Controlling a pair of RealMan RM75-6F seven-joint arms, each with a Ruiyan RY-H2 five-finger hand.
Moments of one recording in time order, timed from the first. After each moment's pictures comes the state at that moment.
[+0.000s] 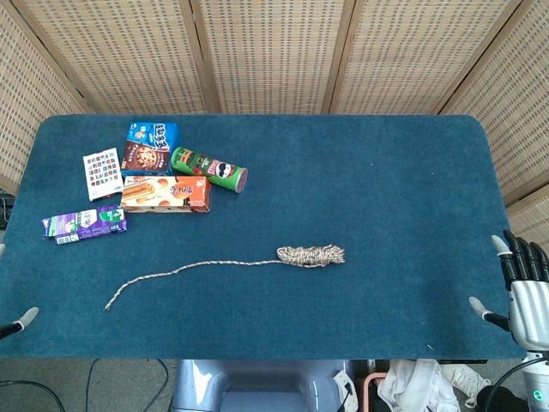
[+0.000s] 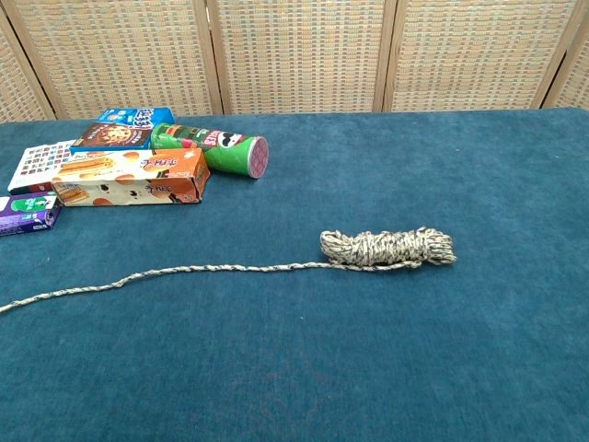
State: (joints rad) left arm 0.04 -1.05 -0.05 -1.79 1.50 1.64 0.12; right arm 0.04 -1.04 0.11 -1.78 -1.51 1.59 -0.13
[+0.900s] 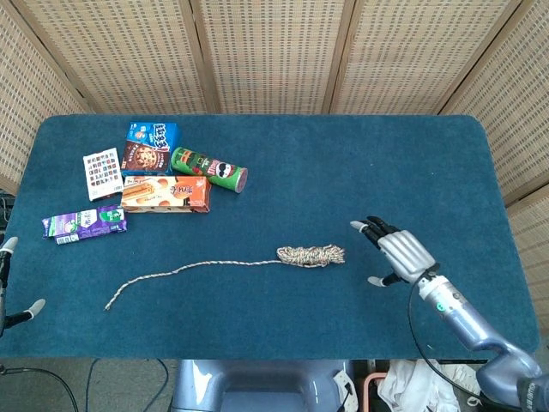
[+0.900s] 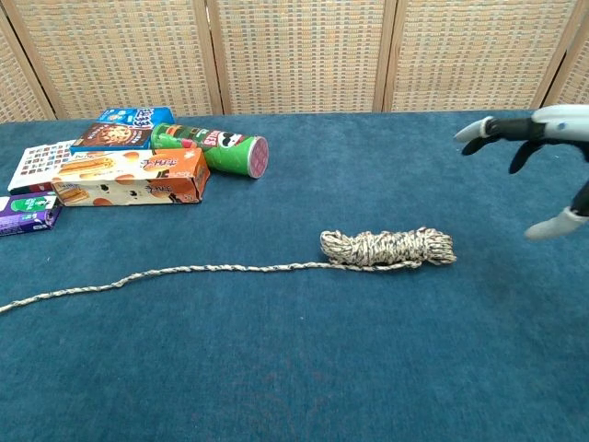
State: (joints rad) left arm -0.02 -1.11 -0.09 -1.76 1.37 1.54 0.23; right arm 0.59 -1.19 0.15 -1.55 -1.53 0.84 0.16
